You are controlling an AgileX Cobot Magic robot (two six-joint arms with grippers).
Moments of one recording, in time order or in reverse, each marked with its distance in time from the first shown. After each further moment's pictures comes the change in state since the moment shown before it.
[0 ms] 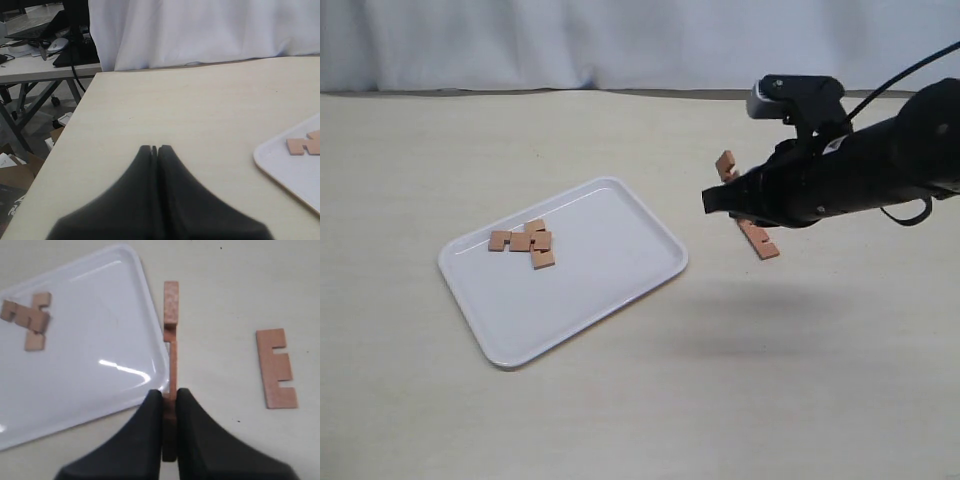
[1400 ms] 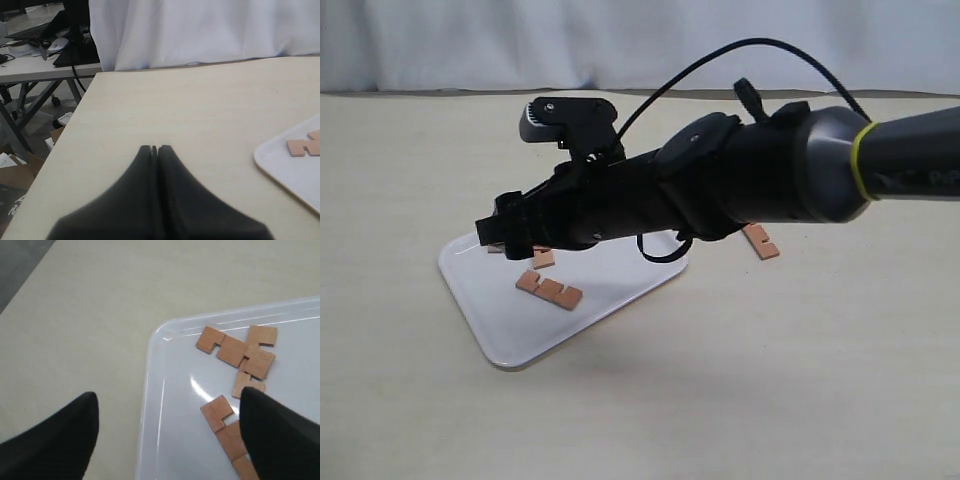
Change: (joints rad) left arm 0.001 0.000 0.000 0.000 0.000 0.000; right arm 0.393 0.333 -0.304 0.807 -0.095 -0.647
